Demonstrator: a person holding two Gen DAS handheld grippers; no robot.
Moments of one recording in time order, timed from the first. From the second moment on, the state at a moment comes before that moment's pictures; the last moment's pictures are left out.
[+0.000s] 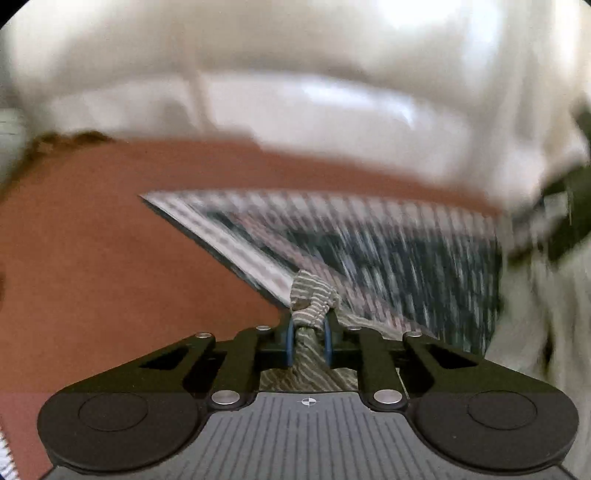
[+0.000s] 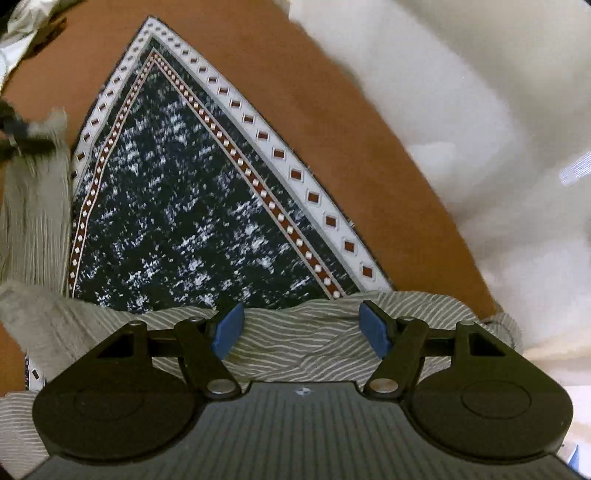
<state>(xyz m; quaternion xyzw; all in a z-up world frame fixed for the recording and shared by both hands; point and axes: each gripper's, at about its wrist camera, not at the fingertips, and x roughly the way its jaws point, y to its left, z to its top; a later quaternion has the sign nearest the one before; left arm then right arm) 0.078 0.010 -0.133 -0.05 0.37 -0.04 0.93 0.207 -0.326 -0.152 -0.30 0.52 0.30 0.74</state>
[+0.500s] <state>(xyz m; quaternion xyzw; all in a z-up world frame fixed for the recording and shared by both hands) 0.017 0.069 -0.127 -0.10 0.31 0.17 0.93 0.248 -0.328 -0.147 -0.31 0.52 0.32 0.73</state>
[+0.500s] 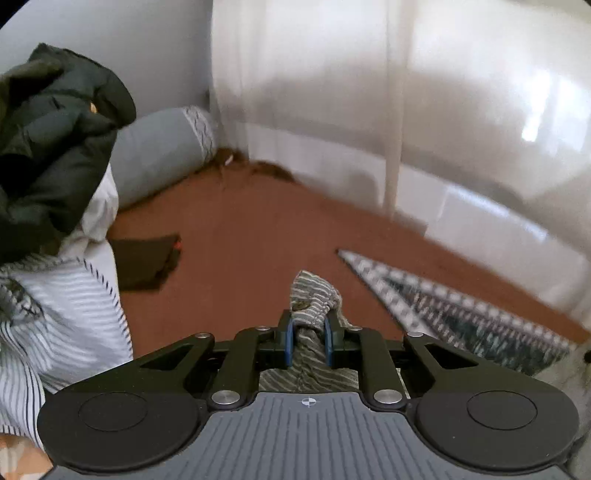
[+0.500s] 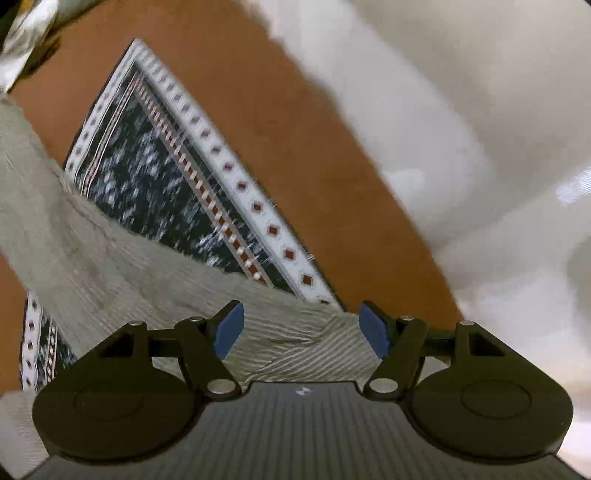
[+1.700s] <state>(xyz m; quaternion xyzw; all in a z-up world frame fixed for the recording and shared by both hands) -0.001 0.076 -0.139 -0.09 0.35 0.21 0.91 0.193 -0.404 -0.064 -0.18 0.41 0.28 0.85</state>
